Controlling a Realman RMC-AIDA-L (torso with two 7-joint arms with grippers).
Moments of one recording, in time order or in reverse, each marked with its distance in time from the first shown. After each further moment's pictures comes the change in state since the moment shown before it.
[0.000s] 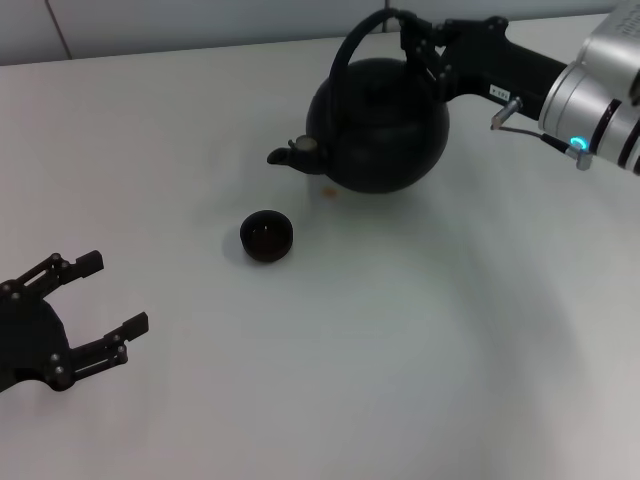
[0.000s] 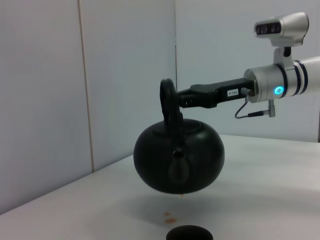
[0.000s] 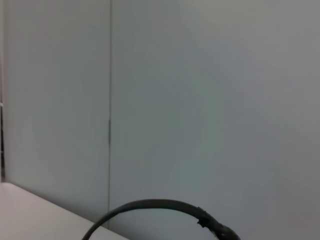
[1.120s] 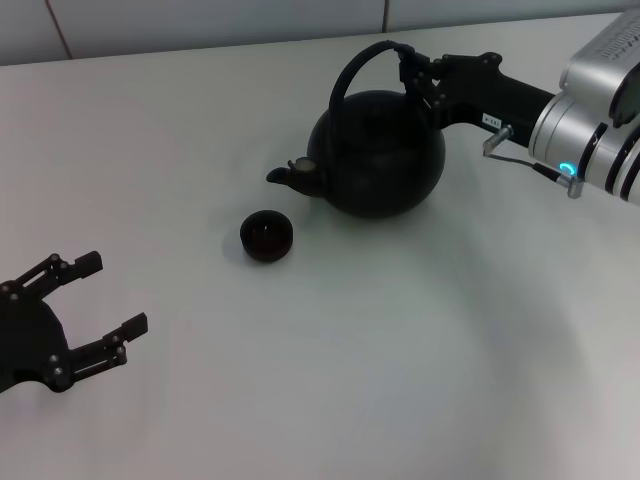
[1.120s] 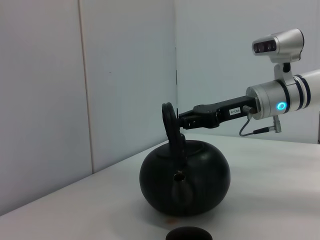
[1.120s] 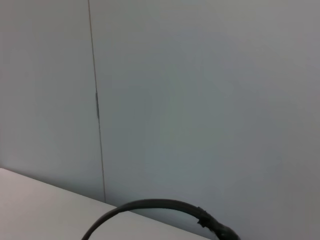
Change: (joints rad) left arm 0.004 0.000 0.000 0.000 -0.003 0.004 0.002; right arm 0.000 0.004 -0.012 0.078 0.026 0.049 -0.005
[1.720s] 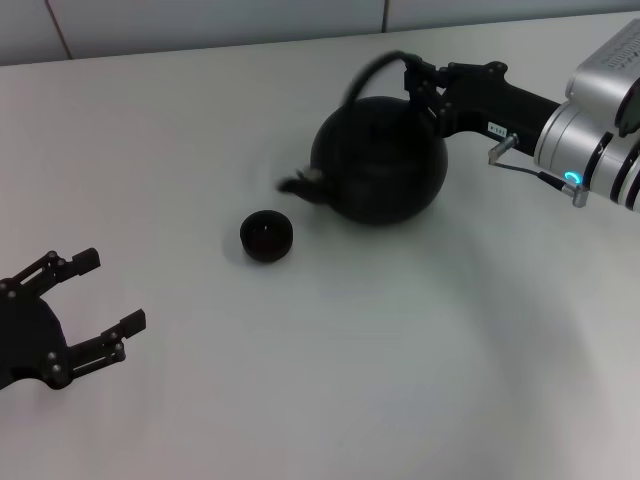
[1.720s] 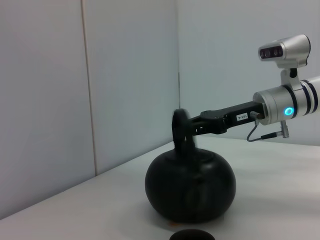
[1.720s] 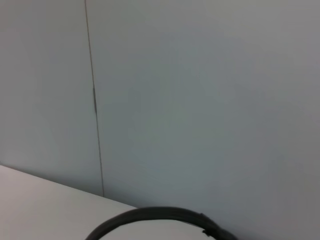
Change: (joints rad) left arm 0.001 0.000 0.000 0.000 -0.010 0.000 0.000; right arm -0.017 0.000 0.000 0.003 -0.001 -0.004 0.000
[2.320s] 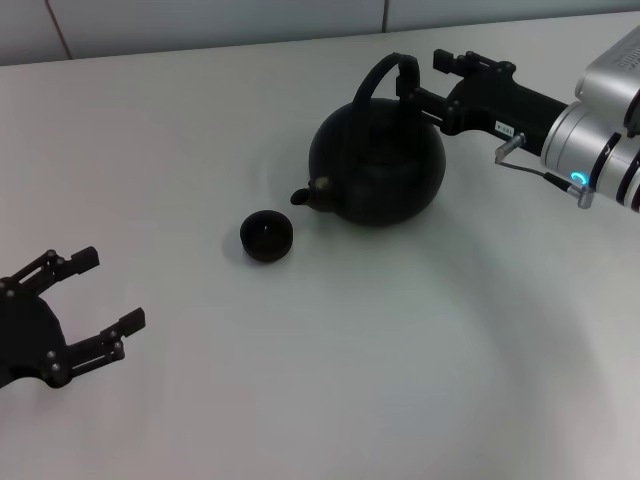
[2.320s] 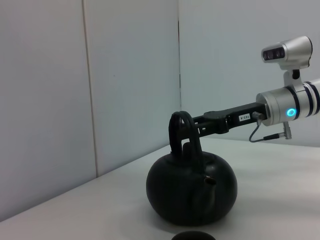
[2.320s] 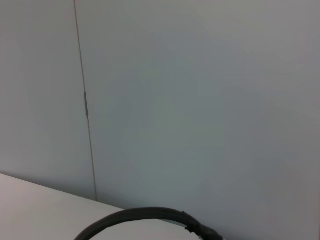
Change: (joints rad) left arm 0.001 0.000 0.000 0.000 -0.003 0.001 0.000; right arm -0.010 -0.001 0.011 0.000 0.013 -0.004 0.000
